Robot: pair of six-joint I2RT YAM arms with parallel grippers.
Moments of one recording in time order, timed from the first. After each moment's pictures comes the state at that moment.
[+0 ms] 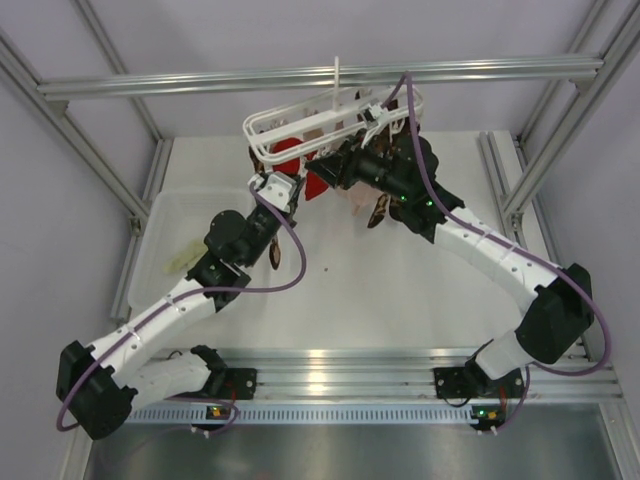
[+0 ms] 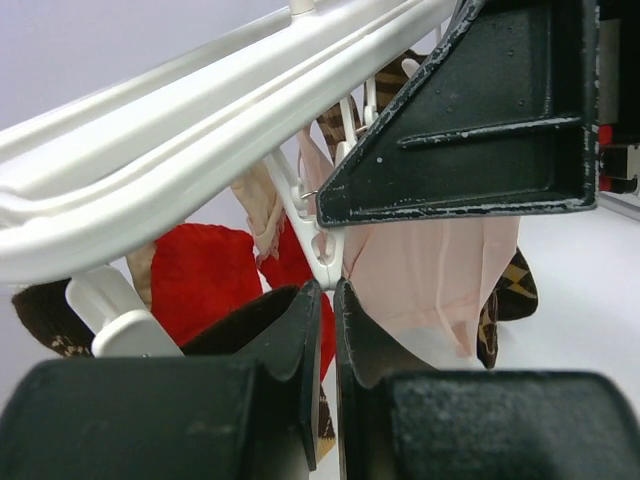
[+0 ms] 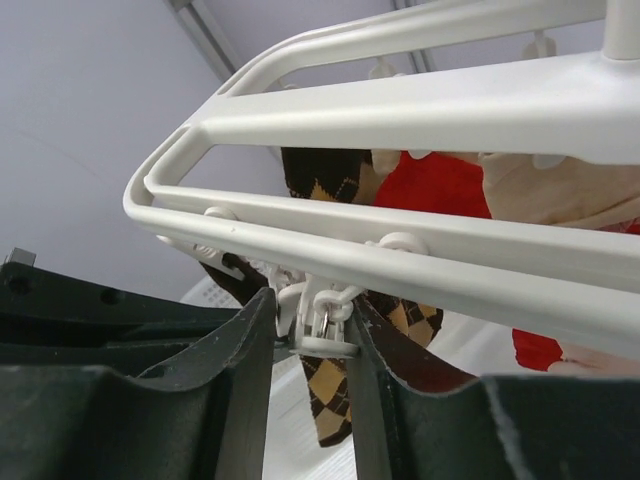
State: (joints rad) left arm -0.69 1.05 0.82 0.44 -0.12 0.24; right arm 0.67 1.50 1.34 0.24 -0.35 0.47
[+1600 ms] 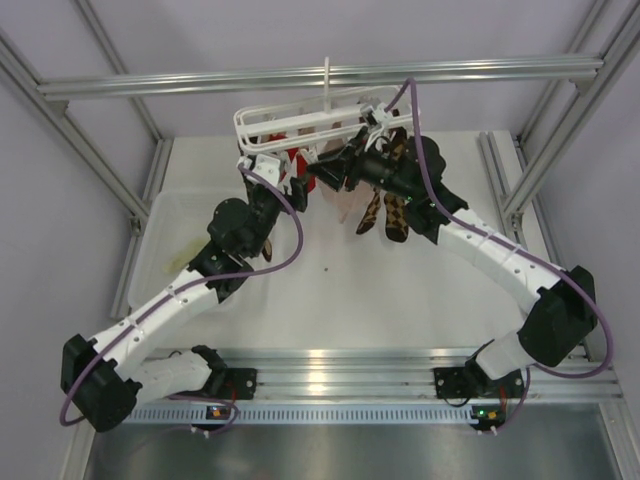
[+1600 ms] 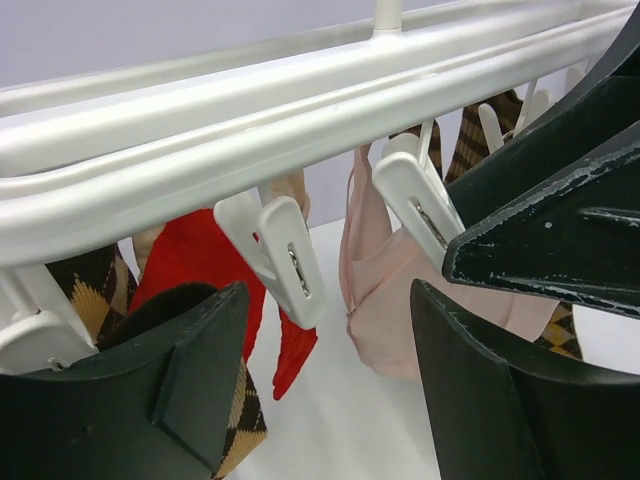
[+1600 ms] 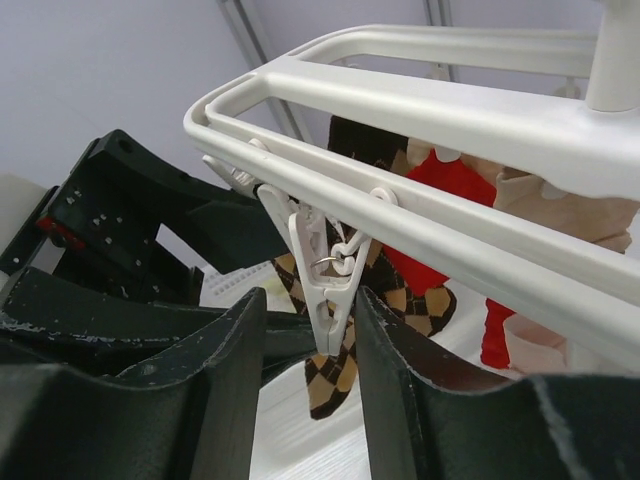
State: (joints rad) left arm -0.68 1.09 0.90 0.38 -0.28 0.08; right arm 0.65 1.48 1.32 0.31 -0.46 0.39
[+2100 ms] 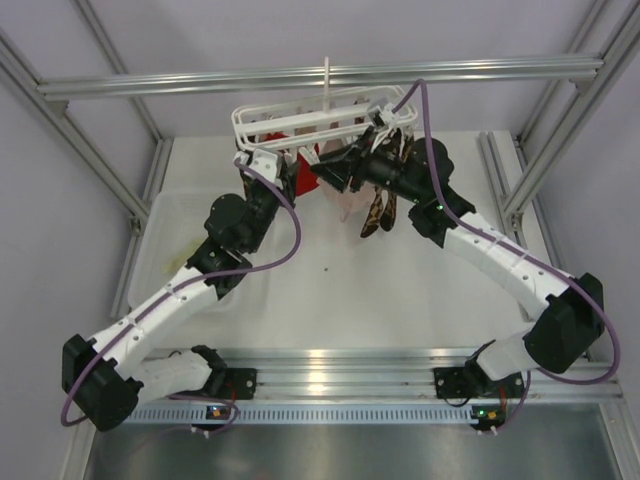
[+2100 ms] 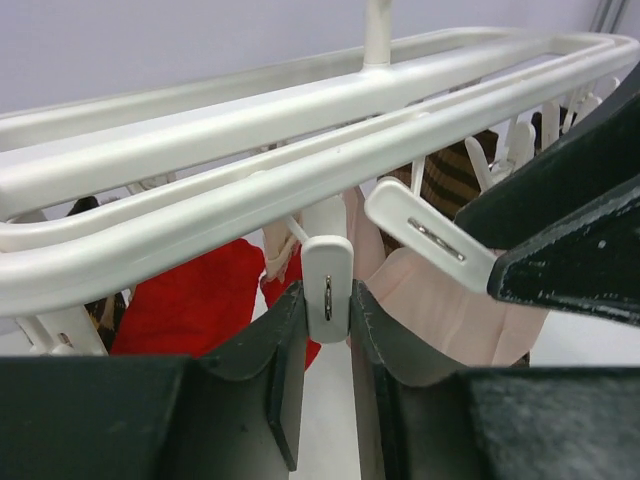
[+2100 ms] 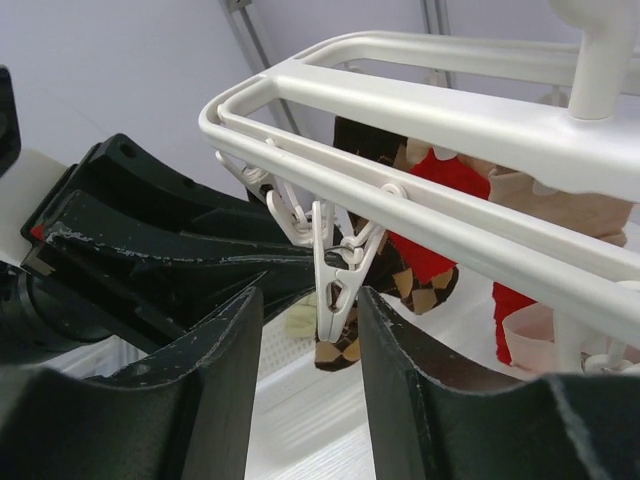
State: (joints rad) left arm -0.67 1.10 0.94 0.39 -0.26 0.08; right arm 0.65 1.44 1.29 0.31 -0.46 0.39
